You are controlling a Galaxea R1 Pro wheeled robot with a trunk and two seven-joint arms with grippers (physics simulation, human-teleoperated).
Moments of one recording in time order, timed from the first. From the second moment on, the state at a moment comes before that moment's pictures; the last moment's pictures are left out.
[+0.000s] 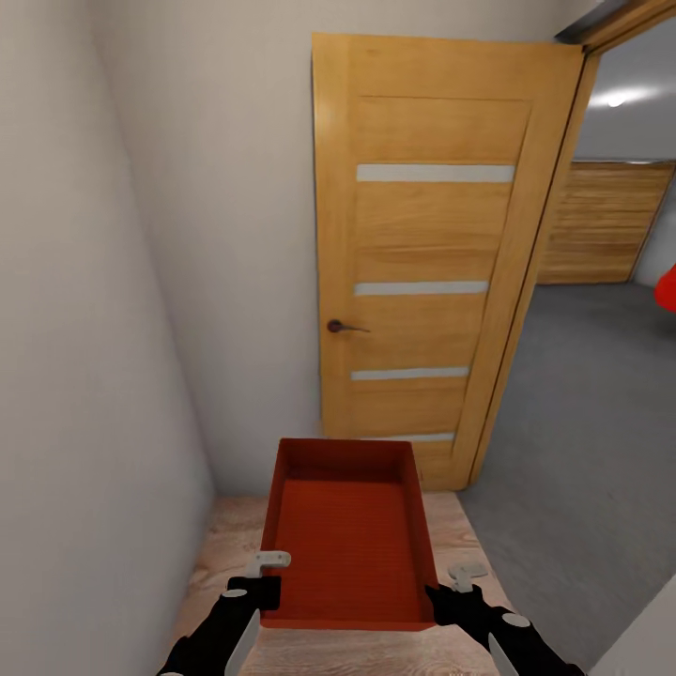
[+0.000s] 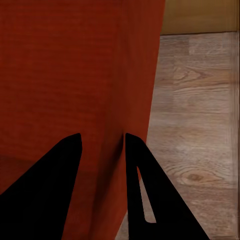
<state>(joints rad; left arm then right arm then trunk) -0.46 -0.17 0.06 -0.51 -0.11 0.22 0.14 -0.43 -0.06 0.00 -0.47 -0.03 0.03 0.32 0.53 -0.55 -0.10</state>
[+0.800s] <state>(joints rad) -0.46 -0.17 0.07 -0.51 -0.11 0.22 0.14 -0.43 -0.06 0.00 -0.47 -0.02 0.03 0.32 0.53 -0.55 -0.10</state>
